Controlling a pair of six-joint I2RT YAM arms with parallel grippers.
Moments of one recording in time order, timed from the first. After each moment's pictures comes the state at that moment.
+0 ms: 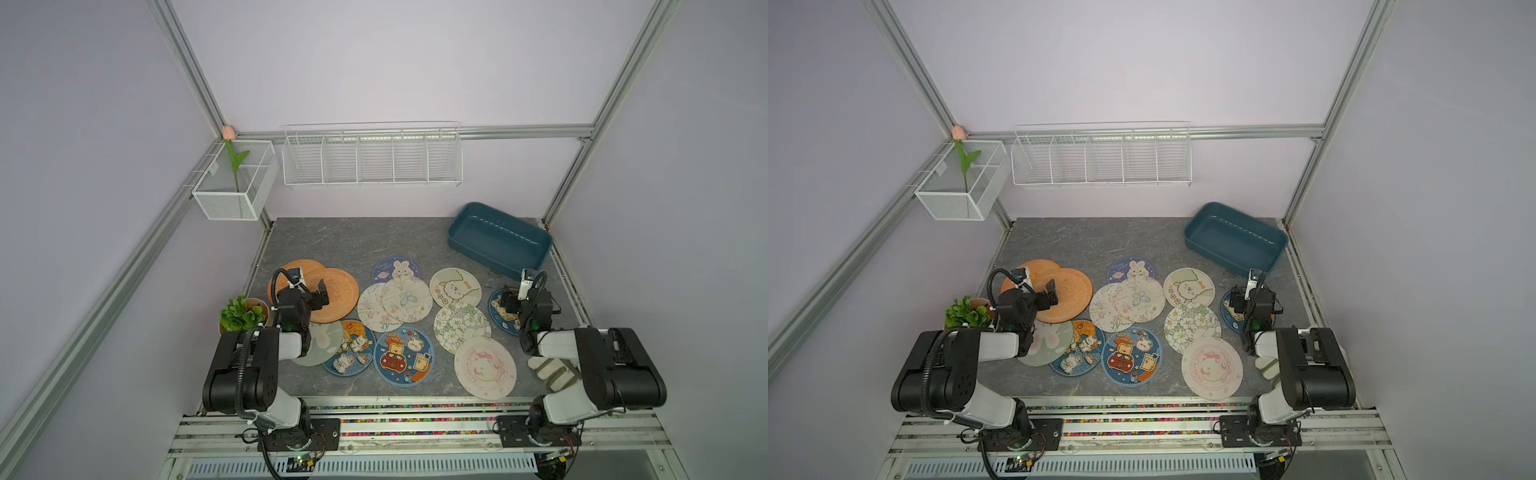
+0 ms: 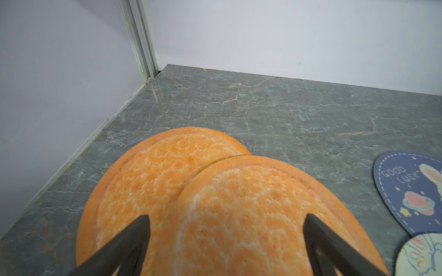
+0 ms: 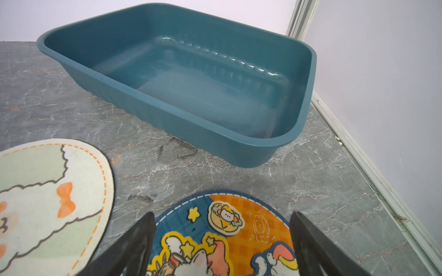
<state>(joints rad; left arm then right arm) -0.01 1.54 0.38 0.86 -0.05 -0.06 0.02 1.52 0.36 0.76 0.17 0.01</state>
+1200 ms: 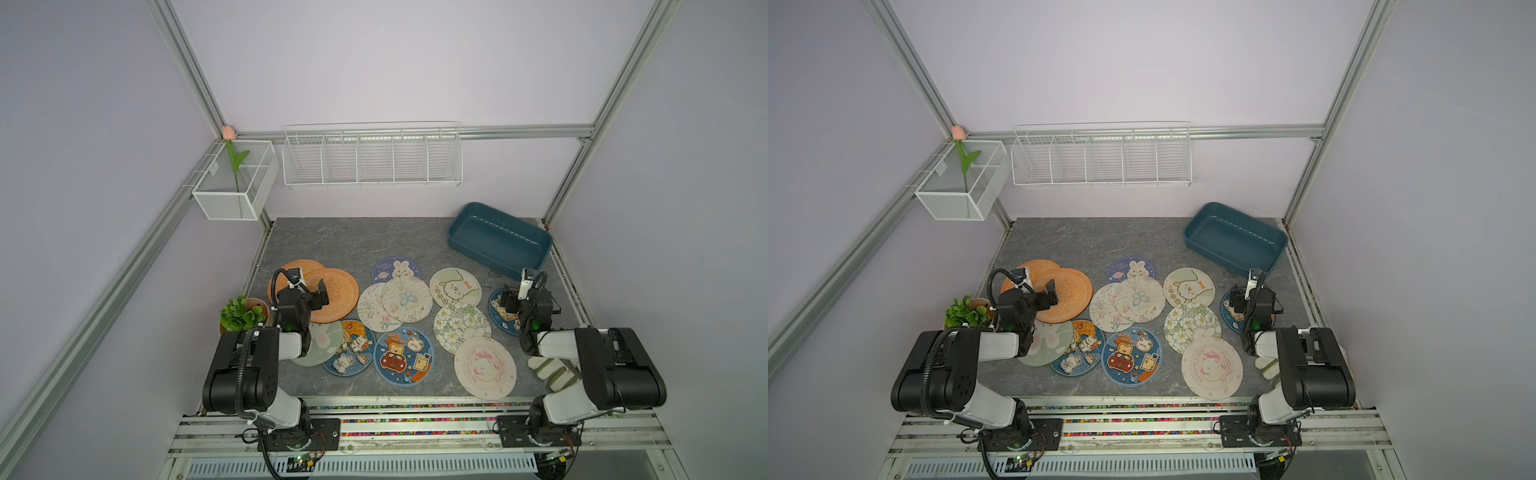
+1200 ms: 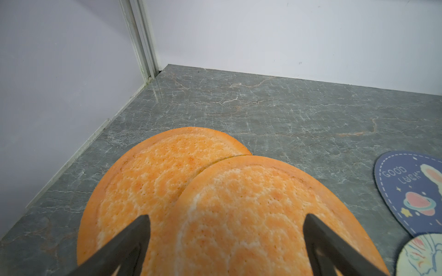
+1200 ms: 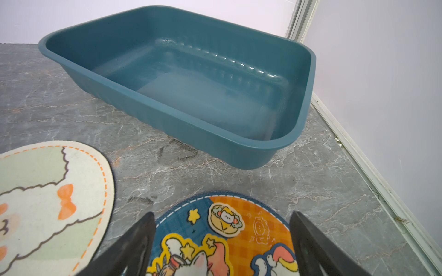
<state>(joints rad) -0.01 1.54 0.38 0.86 -0.05 -0.06 0.02 1.52 0.36 0.77 0.18 0.01</state>
